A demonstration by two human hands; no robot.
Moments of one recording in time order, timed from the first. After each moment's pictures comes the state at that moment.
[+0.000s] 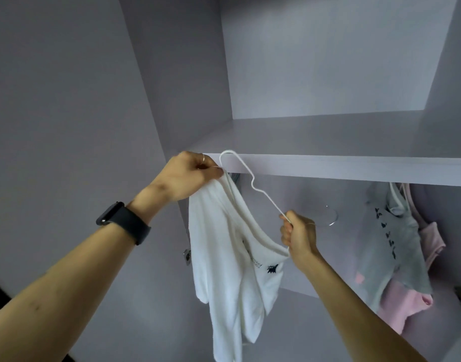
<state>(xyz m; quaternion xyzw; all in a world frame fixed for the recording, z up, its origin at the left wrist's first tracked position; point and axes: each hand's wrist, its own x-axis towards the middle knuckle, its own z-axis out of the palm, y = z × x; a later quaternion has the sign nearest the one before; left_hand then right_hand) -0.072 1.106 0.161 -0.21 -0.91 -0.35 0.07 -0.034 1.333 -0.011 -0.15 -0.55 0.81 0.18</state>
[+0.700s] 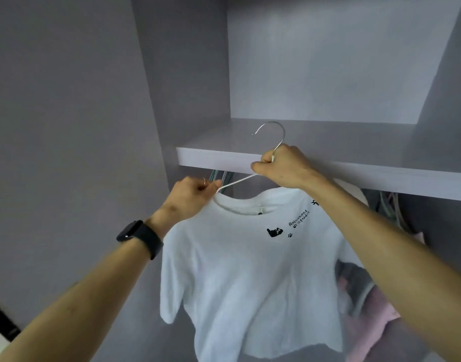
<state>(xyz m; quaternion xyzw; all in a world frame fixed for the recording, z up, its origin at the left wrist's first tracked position) -0.098 1.104 0.092 -0.15 -0.92 -0.36 0.08 -0.070 1.337 0.147 0.02 -0.94 0.28 0.18</state>
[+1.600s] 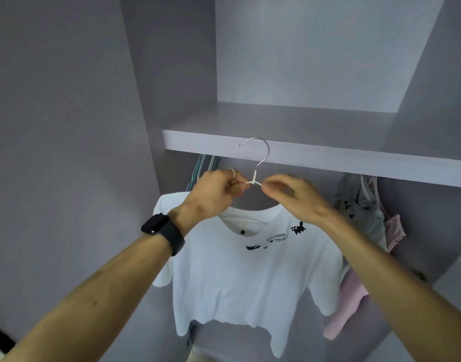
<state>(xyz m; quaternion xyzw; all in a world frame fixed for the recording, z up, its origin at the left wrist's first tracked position) -0.092 1.152 0.069 -0.32 -0.87 -0.37 0.07 -0.027 1.371 0.056 0.06 -0.91 0.40 0.14</state>
